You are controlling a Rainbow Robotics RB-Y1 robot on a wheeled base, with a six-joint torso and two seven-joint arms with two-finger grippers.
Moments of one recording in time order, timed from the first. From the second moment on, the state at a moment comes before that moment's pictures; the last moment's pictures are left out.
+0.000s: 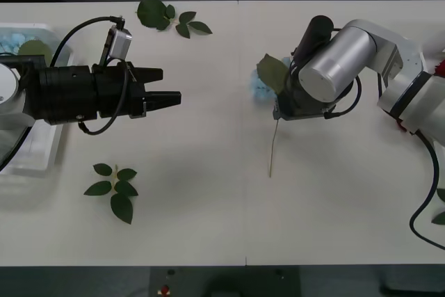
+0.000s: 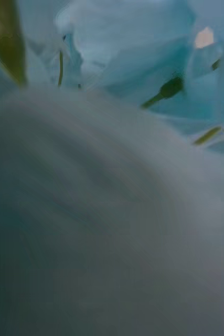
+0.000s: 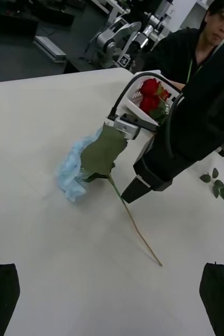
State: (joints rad) right arm -0.94 -0.65 0.86 -1.33 -0.82 1.27 0.90; left arm -0.38 0.65 -0.14 -1.60 1.78 1.00 -2.43
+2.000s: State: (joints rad) right arm -0.94 -0.75 0.38 -1.25 -1.81 1.09 1.94; left arm -0.35 0.50 -0.14 -1.60 1.78 0.94 -2.43
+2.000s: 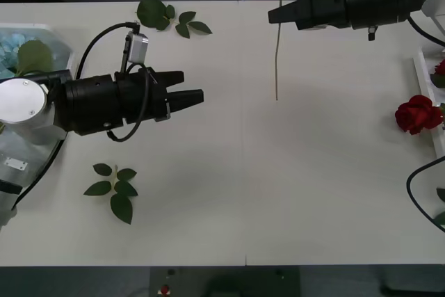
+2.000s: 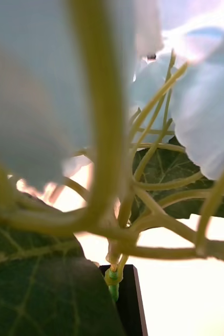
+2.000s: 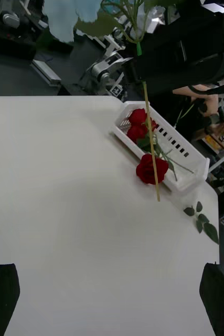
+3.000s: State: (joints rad) right arm -0.94 -0.54 0.38 -1.25 -1.92 1.00 2.17; left arm -0.36 0.30 -0.14 -1.60 1.55 0.88 -2.43
